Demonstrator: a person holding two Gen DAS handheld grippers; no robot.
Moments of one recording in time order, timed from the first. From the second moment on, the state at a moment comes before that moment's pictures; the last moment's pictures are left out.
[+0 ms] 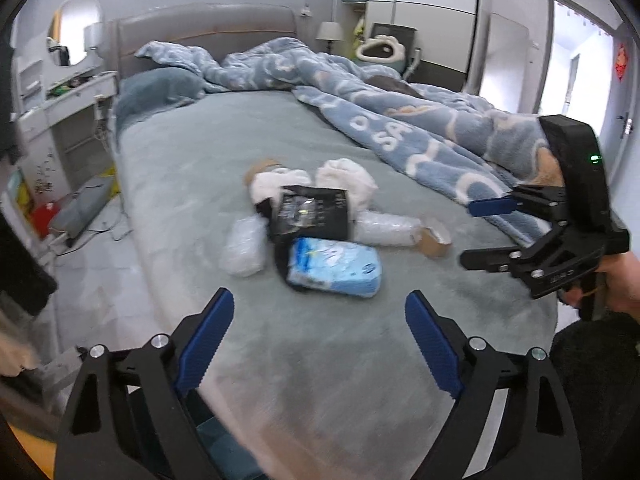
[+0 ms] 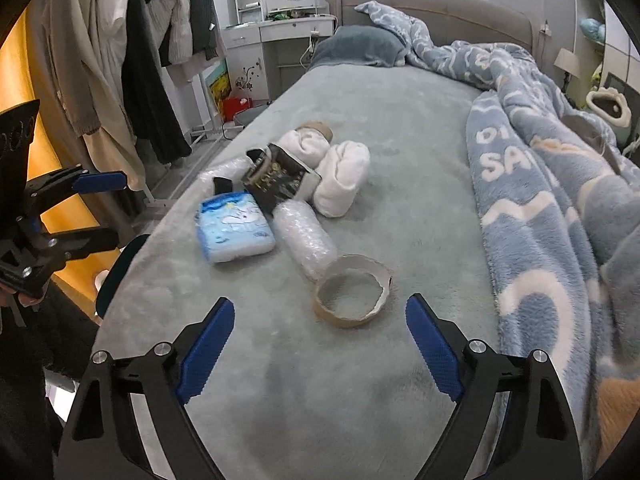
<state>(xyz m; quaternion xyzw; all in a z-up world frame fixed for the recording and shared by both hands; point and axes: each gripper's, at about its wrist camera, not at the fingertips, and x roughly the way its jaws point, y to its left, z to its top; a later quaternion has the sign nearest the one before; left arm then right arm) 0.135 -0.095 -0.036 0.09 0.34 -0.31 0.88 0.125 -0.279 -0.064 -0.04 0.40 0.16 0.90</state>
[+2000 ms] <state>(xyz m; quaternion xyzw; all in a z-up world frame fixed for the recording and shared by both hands) 0.169 -0.125 -0.009 0.03 0.31 -0.31 0.90 0.167 -0.287 -0.026 -0.05 0.33 0.14 0.93</state>
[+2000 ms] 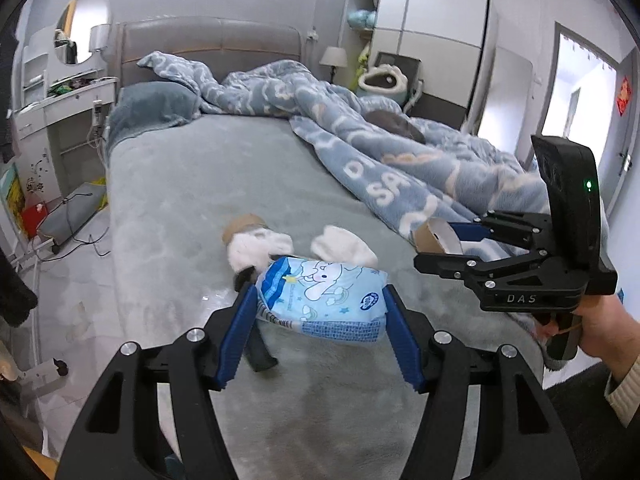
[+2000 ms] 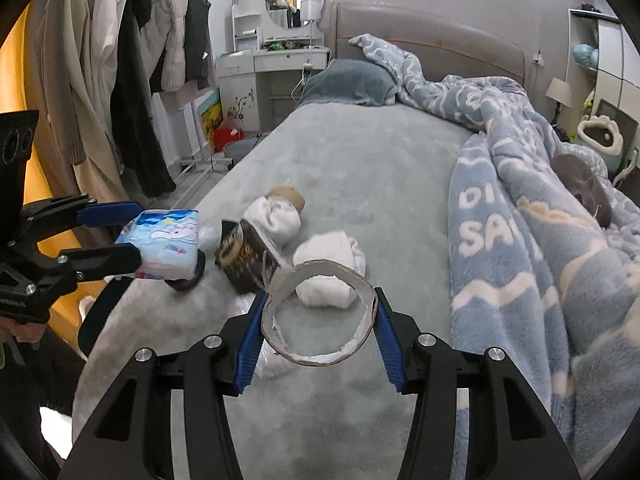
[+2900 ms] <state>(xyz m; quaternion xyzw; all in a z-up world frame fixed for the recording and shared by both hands) 0.183 0.027 -0.054 0.04 0.38 -0.09 0.92 0.196 -0.134 -0.005 -0.07 0.31 0.23 0.92</state>
